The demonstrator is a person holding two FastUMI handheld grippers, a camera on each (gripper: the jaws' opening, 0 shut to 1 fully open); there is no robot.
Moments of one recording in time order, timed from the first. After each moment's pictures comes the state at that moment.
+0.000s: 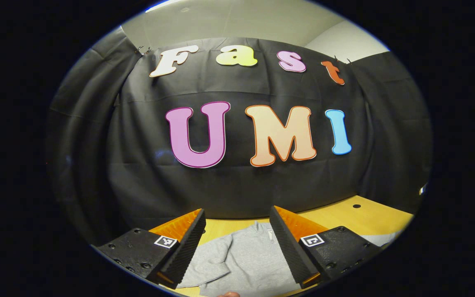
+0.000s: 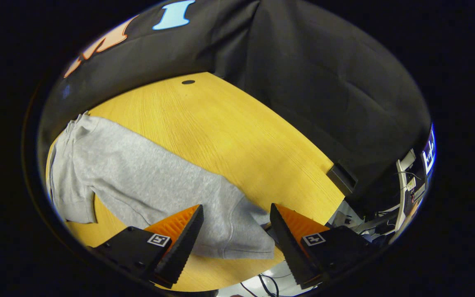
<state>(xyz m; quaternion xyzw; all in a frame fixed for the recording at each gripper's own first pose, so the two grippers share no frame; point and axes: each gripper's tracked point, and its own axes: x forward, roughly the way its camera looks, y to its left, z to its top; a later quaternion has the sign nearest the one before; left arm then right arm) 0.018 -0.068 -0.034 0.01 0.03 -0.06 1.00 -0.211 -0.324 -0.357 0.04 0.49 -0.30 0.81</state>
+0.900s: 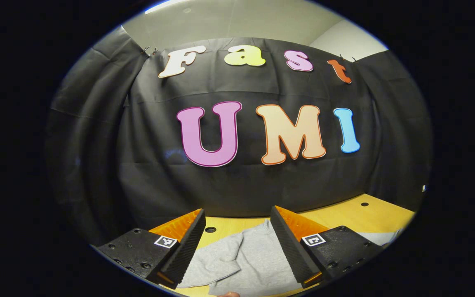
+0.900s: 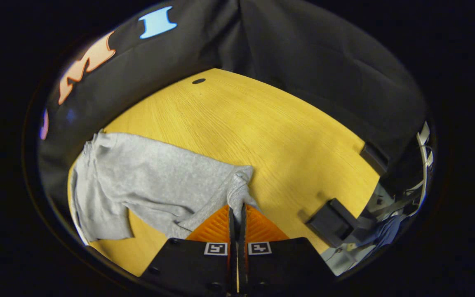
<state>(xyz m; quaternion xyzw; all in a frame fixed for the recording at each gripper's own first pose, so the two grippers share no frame) 0.008 -0.042 -0.035 0.02 0.03 -0.03 1.00 -0.169 -0.273 -0.355 0.19 0.48 -0.26 0.82</state>
